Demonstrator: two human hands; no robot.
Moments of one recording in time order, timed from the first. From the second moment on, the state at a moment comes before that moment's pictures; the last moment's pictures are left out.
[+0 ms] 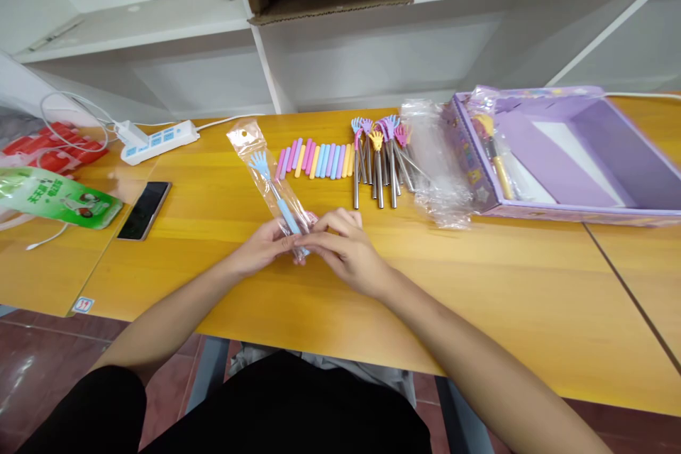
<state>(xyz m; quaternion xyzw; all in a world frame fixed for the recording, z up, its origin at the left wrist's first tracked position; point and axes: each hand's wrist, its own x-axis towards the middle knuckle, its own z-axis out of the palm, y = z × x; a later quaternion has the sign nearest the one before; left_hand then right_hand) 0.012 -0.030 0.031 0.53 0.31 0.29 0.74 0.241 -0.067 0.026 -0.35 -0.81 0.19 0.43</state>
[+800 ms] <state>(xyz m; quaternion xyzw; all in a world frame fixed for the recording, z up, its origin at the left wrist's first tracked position) 0.010 -0.032 0.039 0.56 0.30 0.24 0.73 0.234 -0.065 0.032 -0.35 -0.53 0.67 0.39</state>
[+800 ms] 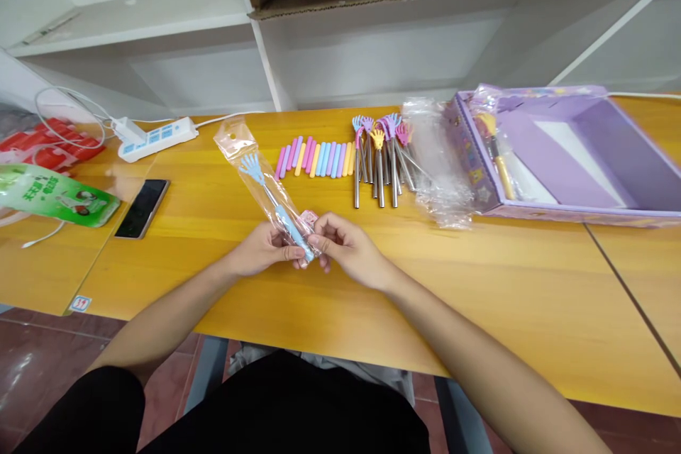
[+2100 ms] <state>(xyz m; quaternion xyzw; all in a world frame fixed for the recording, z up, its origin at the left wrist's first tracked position) -0.006 -0.002 0.044 0.50 0.41 0.47 0.60 0.230 -0.086 0.035 -0.25 -0.55 0.80 -0.04</state>
